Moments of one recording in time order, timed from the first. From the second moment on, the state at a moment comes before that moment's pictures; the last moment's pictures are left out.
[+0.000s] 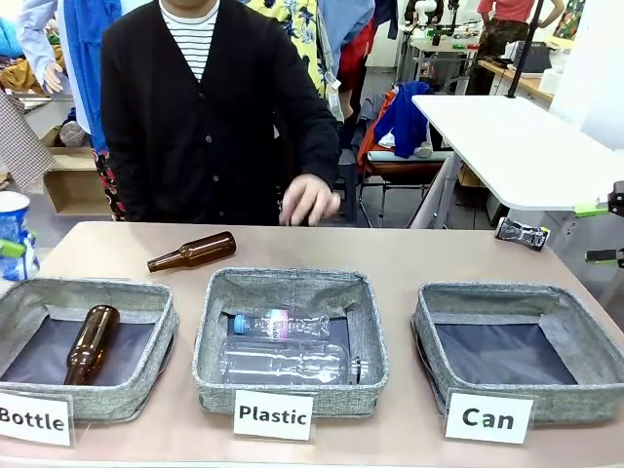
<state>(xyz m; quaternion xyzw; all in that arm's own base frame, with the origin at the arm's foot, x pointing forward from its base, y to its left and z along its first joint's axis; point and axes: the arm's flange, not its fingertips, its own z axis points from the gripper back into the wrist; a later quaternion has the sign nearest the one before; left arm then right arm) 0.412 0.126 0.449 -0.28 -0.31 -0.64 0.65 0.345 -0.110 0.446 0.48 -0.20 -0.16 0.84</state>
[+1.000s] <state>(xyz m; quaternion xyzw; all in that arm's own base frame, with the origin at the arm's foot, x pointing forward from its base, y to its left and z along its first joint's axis) 0.415 0.003 0.439 -0.33 -0.35 -0.65 0.59 0.345 -0.110 0.446 0.48 -0.20 -0.16 0.84</state>
